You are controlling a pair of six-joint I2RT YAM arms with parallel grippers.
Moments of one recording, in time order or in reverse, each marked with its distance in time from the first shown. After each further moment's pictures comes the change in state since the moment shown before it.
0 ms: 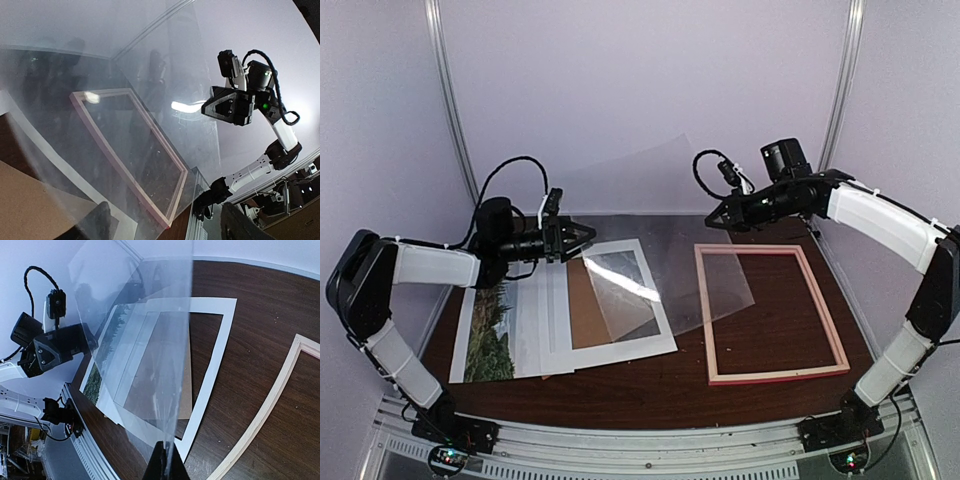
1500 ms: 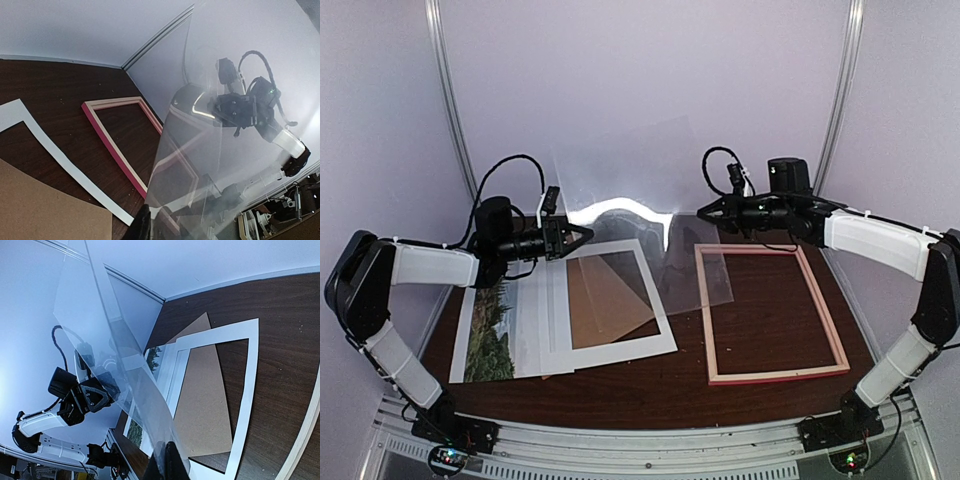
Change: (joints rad) left arm 0.000 -0.013 0.001 -0.025 -0.066 0.047; right arm -0.001 -0.042 -0.266 0.546 -0.027 0.443
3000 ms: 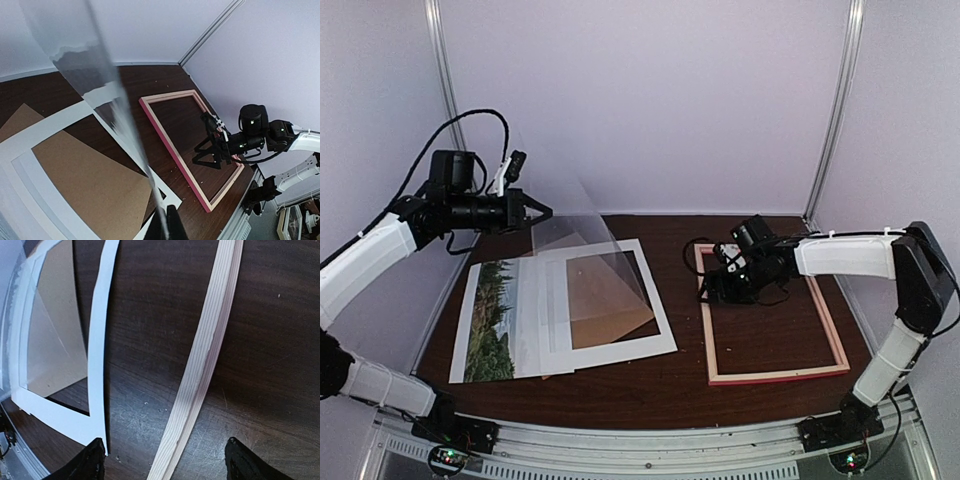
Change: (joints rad) left arm 0.035 -0.354 0.322 -1.037 -0.267 0.402; right arm 0.107 0.095 -0.161 -0.350 0.354 -0.314
